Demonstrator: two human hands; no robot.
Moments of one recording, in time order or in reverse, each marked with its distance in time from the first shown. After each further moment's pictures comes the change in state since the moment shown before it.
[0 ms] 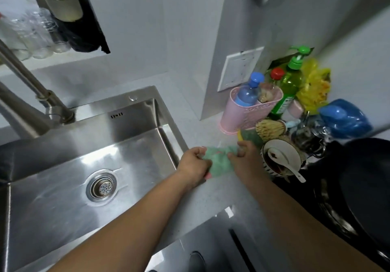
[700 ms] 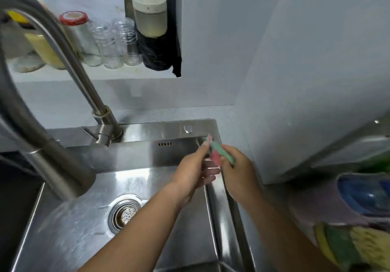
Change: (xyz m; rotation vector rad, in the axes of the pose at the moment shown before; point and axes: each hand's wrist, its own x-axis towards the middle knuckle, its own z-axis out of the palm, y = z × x) left_hand 0.115 0.086 -0.151 -0.400 0.119 0.012; right_hand 0.099 -0.143 0.182 0.006 -0.390 -0.479
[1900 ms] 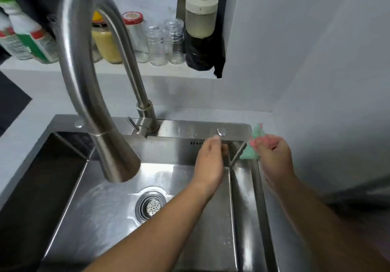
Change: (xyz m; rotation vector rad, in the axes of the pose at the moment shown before) left_hand -0.001 0.006 -0.017 0.041 0.326 0.285; right_hand 0.053 0.007 0.014 0.415 0.124 0.181
